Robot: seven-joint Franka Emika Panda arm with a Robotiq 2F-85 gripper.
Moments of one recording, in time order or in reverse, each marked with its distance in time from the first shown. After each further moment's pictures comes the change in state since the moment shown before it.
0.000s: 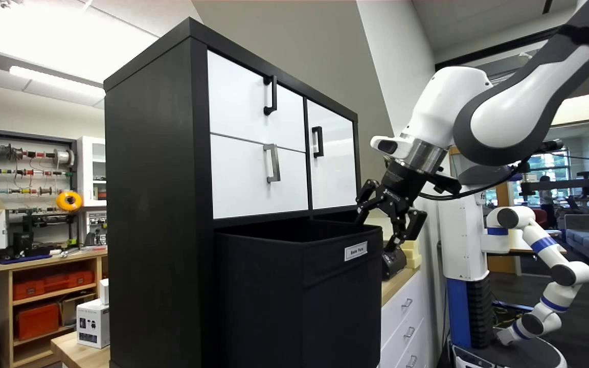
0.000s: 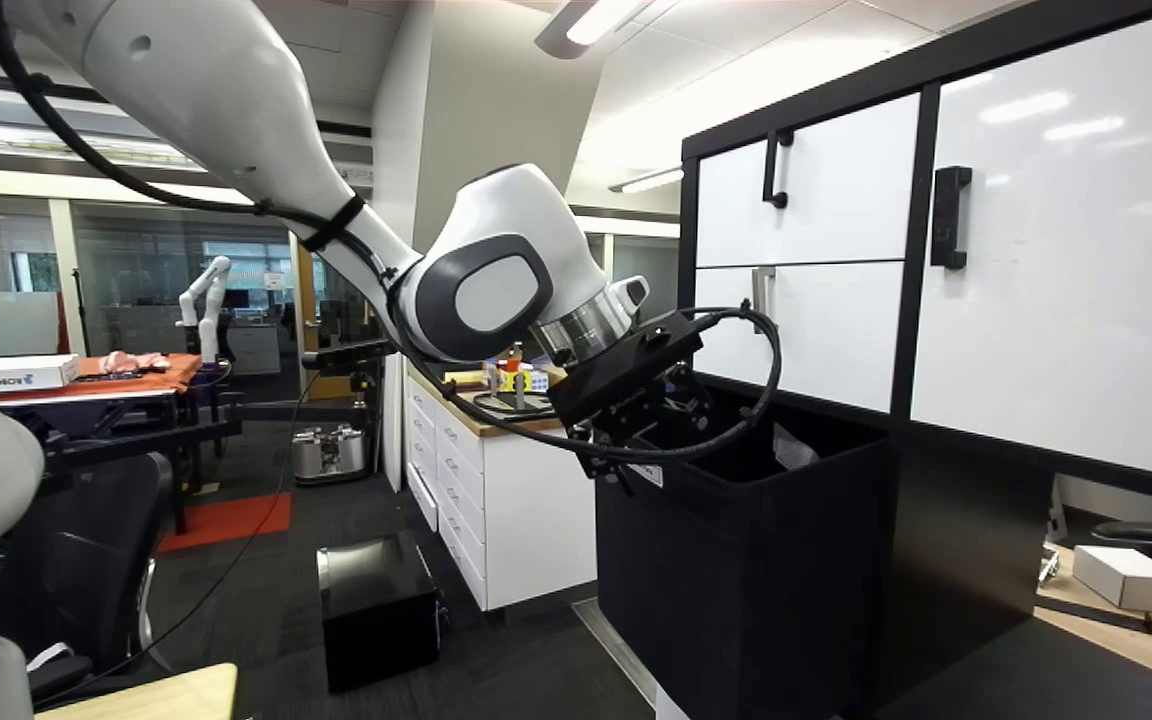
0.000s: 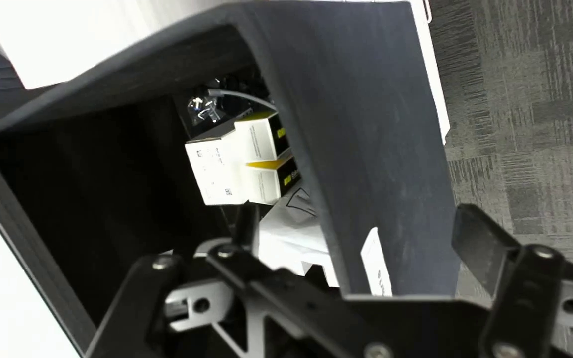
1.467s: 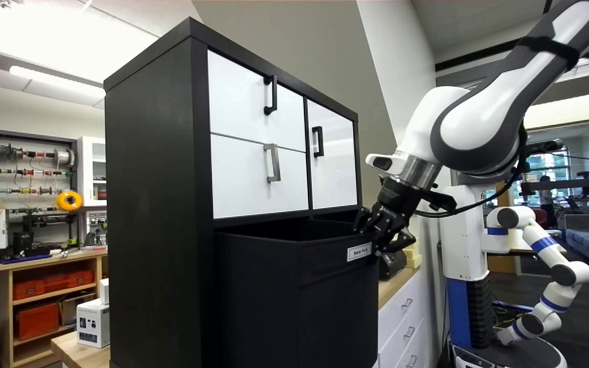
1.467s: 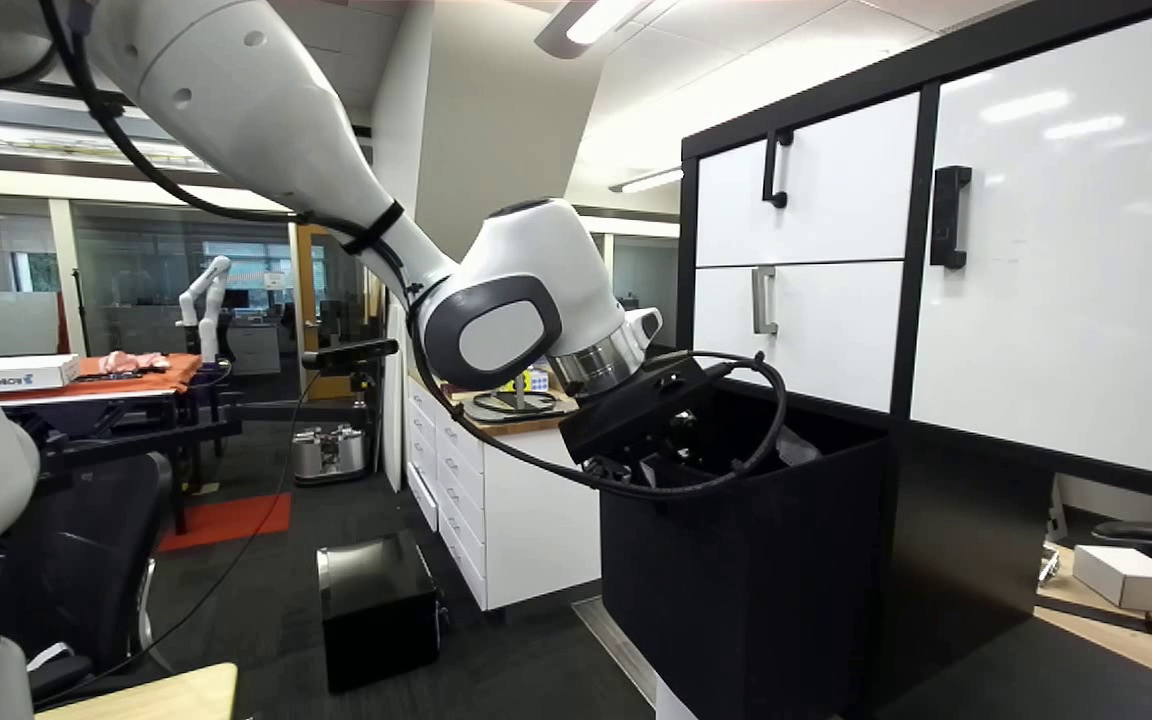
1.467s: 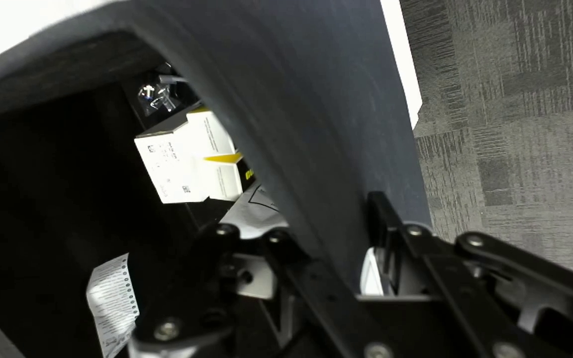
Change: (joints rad) arm 0.031 0.085 0.001 0.021 0.285 0.002 -0.222
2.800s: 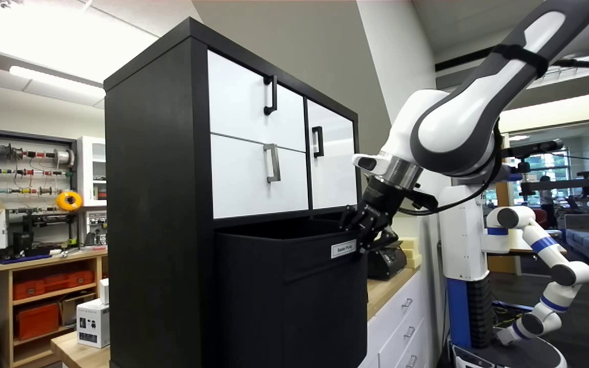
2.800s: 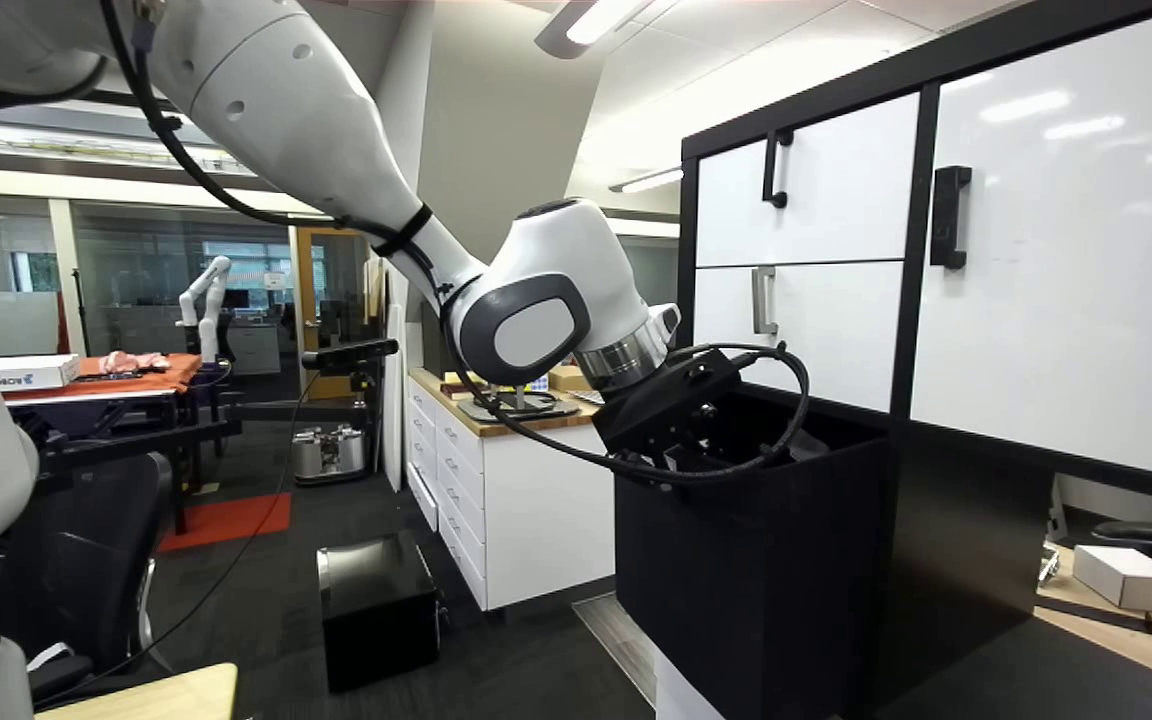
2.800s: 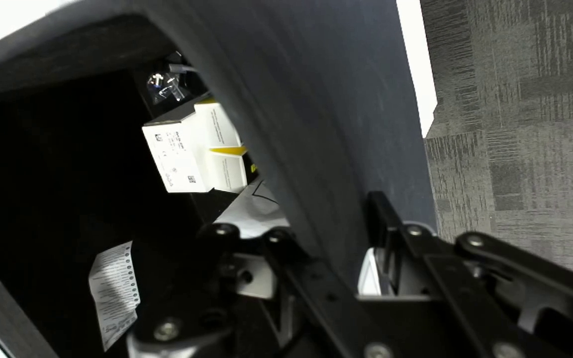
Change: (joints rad) arm 0.007 0.077 -0.001 0.095 0.002 0.000 -0.031
